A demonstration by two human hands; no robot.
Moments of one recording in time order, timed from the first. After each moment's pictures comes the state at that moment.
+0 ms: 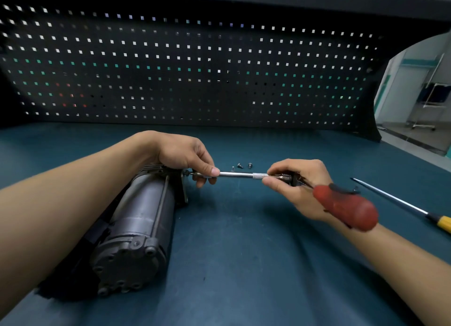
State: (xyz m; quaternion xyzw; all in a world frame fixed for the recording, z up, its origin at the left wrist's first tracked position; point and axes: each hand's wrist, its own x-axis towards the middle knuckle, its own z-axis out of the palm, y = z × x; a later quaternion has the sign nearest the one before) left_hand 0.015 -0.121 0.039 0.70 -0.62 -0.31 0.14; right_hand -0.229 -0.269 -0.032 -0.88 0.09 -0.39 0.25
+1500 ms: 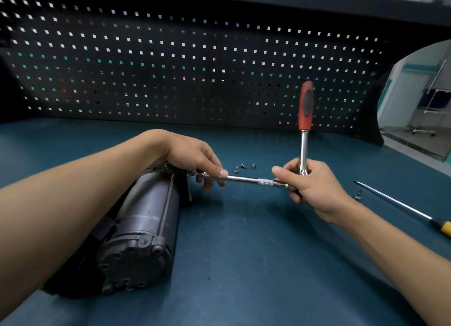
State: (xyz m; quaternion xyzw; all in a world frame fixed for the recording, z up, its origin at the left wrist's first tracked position) left_hand 0.013 -0.124 0.038 0.71 -0.63 -0.31 0.07; right_hand -0.223 -0.266 -0.025 -0.72 0.25 -0.33 0.56
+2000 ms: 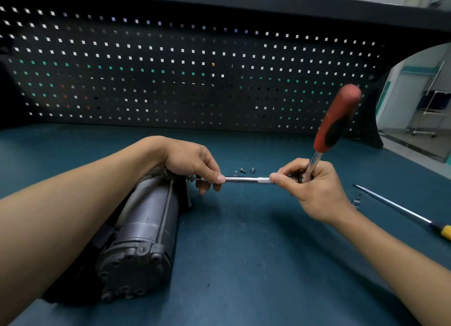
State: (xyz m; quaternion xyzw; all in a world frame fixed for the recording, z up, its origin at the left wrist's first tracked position) left_hand 0.012 -0.122 0.039 0.70 -0.63 -0.31 0.09; right_hand -0.222 -0.272 -0.030 -0.79 0.14 -0.42 0.42
